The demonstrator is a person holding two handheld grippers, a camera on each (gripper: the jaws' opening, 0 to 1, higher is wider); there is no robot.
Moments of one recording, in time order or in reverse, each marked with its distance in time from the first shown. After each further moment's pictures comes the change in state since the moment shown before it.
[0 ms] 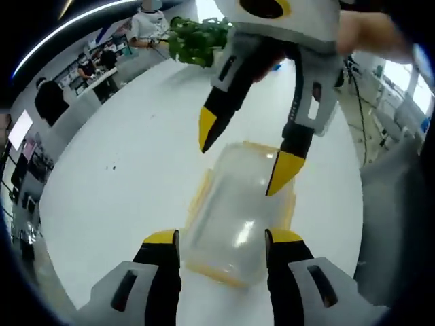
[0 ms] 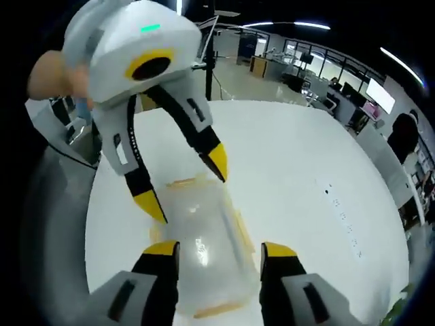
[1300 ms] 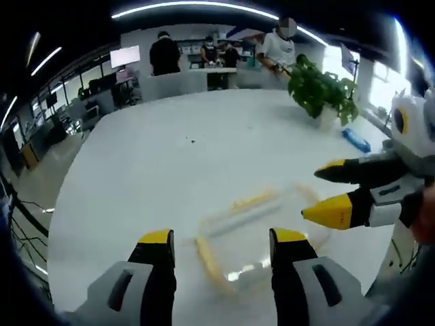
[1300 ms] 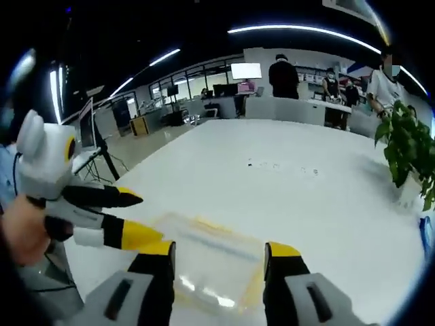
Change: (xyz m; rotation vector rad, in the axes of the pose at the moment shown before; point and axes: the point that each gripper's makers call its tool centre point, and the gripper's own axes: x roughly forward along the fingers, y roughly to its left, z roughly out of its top) left arm -0.020 0.024 -0.015 -0.628 -0.243 0.379; right arm -0.028 -0.014 -0.026 0.685 -0.348 -0.407
